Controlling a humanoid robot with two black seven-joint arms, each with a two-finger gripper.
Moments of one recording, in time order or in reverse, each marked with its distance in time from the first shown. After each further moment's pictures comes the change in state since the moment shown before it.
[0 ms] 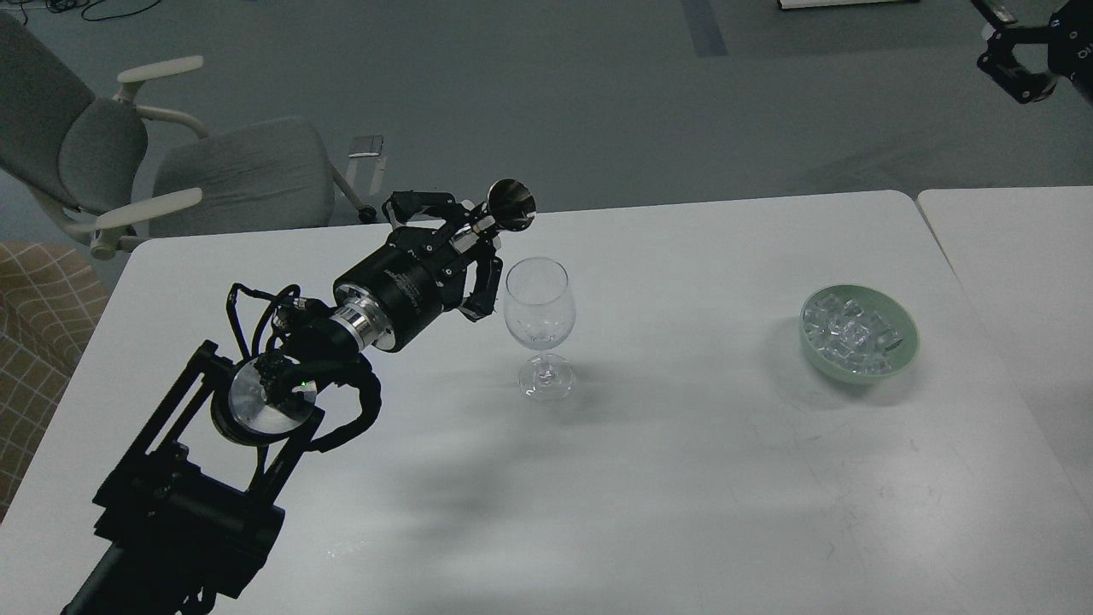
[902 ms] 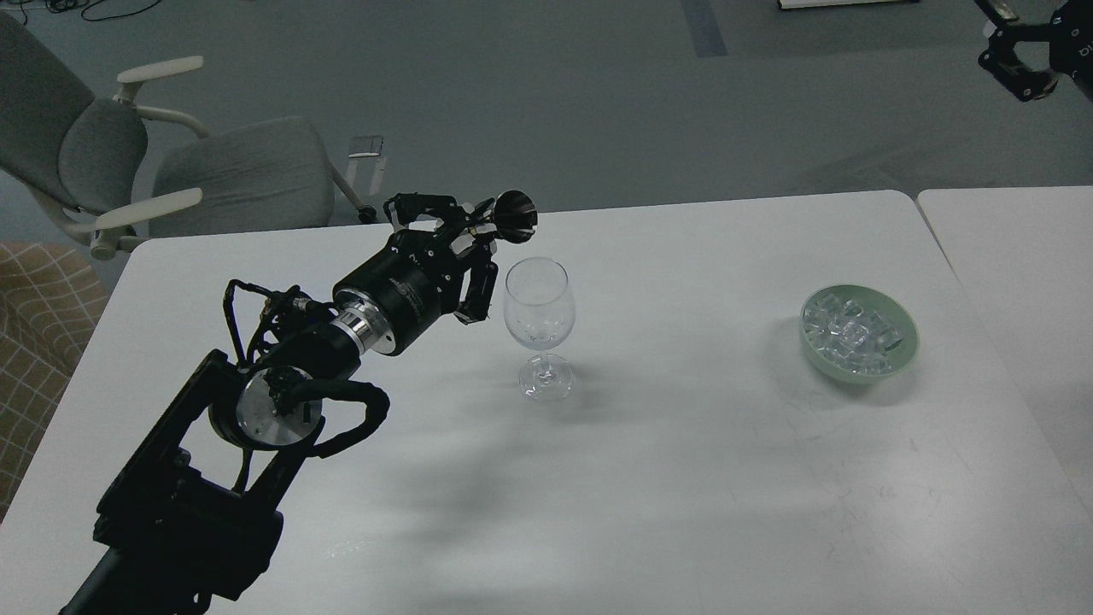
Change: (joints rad) left arm 0.004 0.015 0.021 0.002 0.133 -0.043 -0.003; right arm 0.000 0.000 0.005 0.000 0.000 0.000 0.000
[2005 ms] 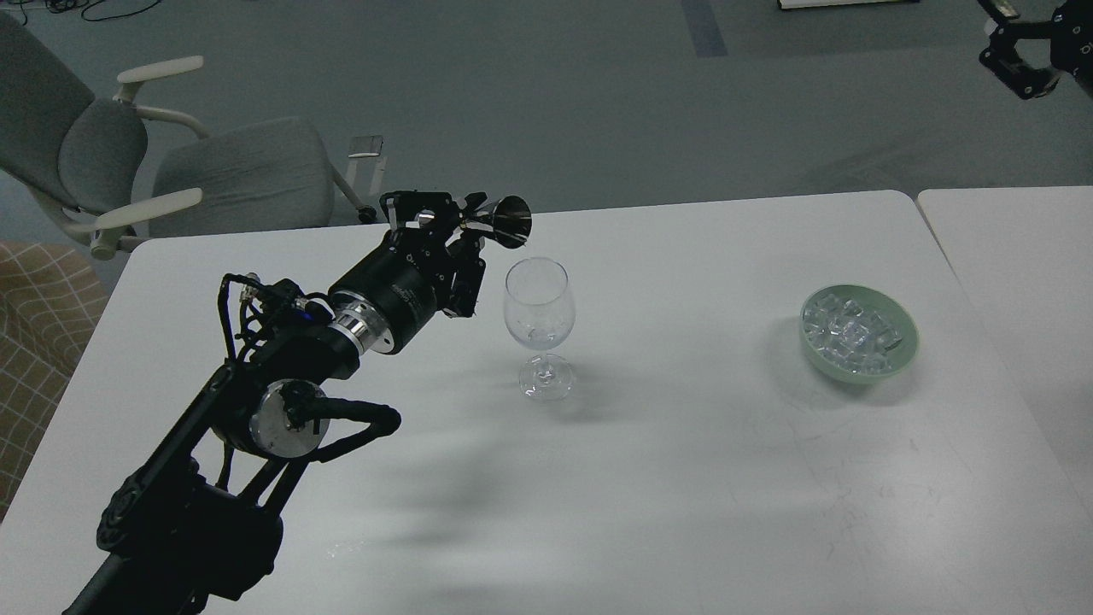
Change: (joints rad) left arm 0.010 0.003 0.017 0.011 0.188 -0.047 -0.043; right arm 0.002 -0.002 0.002 0.002 0.000 0.000 0.000
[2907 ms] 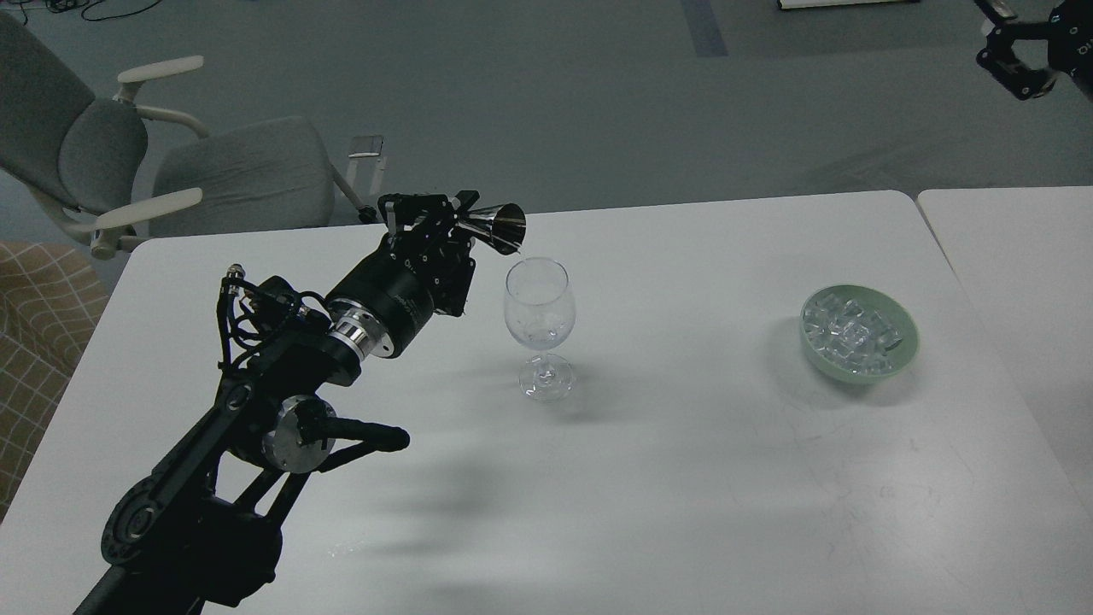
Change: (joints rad) left arm 0.019 0.003 0.029 0.002 0.182 -0.014 -0.067; right arm -0.002 0.000 -0.001 0.008 0.000 0.000 0.000
